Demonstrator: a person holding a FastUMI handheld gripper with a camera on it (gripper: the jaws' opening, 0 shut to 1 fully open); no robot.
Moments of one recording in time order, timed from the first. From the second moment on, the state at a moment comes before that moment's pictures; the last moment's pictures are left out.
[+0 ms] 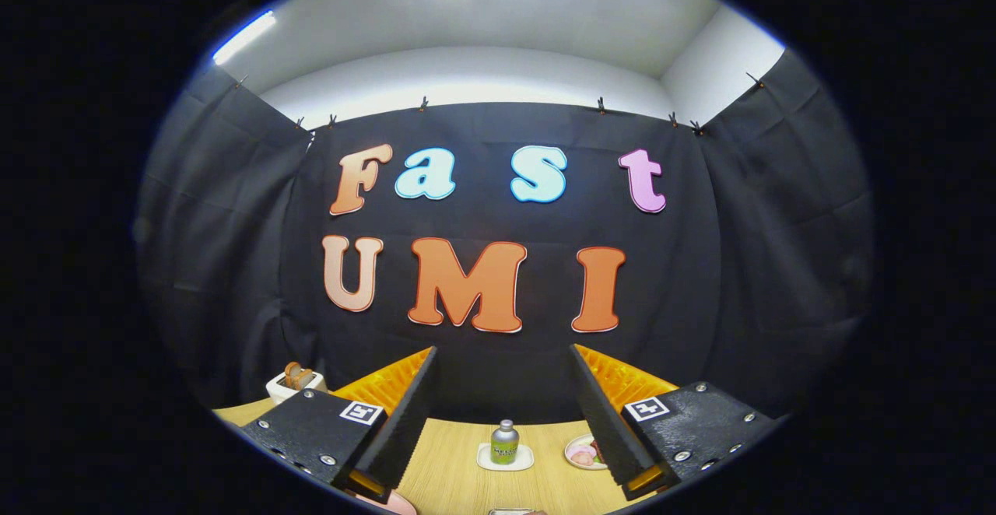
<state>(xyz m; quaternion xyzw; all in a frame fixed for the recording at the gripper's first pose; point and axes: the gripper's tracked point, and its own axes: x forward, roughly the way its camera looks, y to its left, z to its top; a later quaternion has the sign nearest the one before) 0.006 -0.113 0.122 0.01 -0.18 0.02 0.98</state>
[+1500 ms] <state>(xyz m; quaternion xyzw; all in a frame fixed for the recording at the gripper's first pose) 0.005 -0.098 0.156 0.04 -0.19 0.03 0.98</state>
